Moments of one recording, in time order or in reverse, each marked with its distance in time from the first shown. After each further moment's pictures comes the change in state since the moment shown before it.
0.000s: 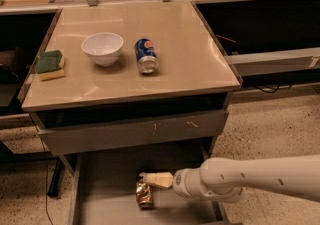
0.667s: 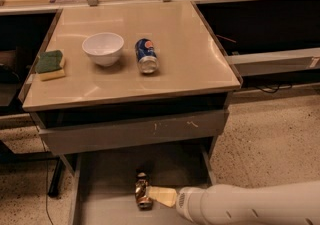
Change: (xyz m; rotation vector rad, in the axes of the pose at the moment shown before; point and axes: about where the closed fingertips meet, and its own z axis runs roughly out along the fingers) arm 0.049 0.017 -0.079 0.171 -0.145 0.054
